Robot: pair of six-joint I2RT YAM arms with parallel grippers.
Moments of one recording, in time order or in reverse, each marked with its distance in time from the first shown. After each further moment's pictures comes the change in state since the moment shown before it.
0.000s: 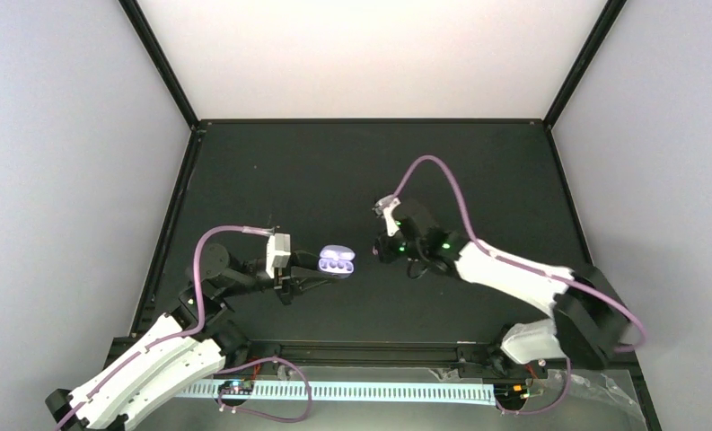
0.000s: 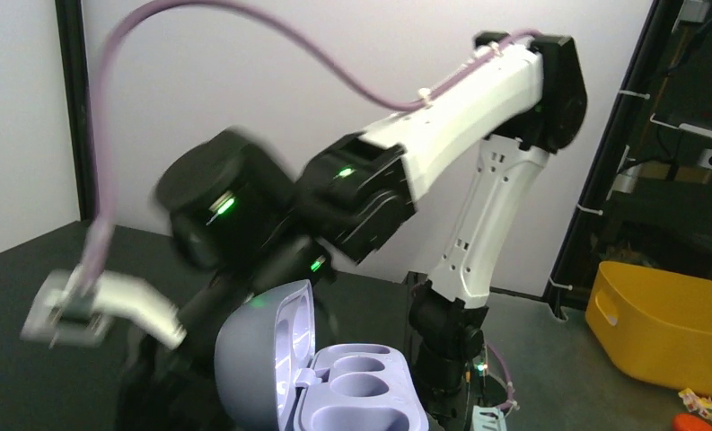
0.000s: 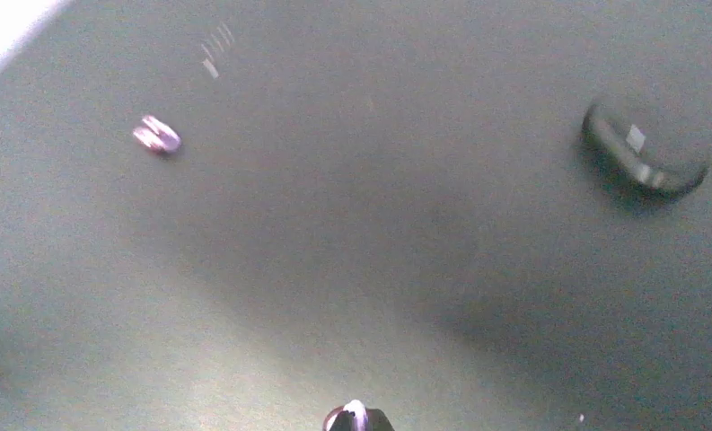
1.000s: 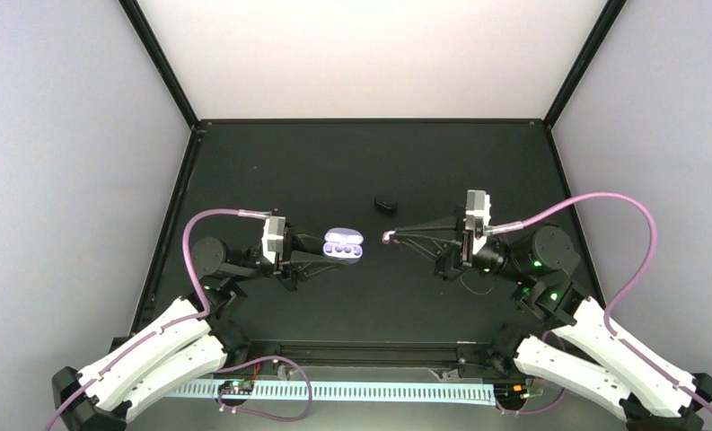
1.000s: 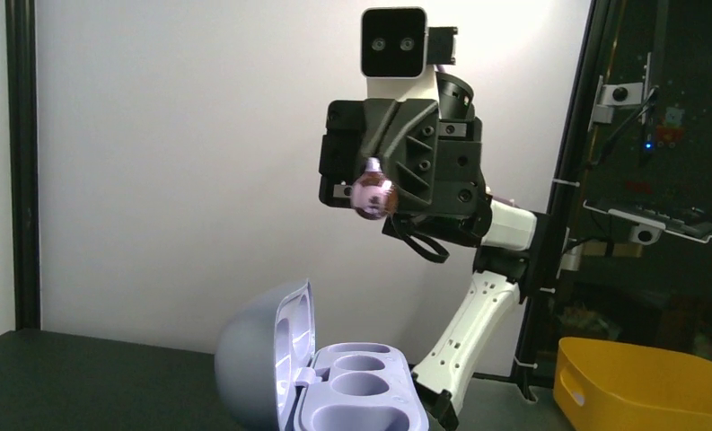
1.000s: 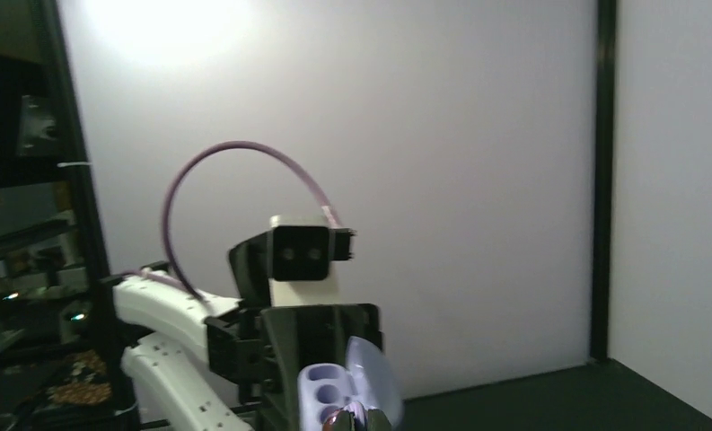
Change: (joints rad) left arm 0.000 0.150 0.027 0.398 0.053 -0.167; right arm 0.028 -0.778 -0.004 0.342 -0.428 -0.058
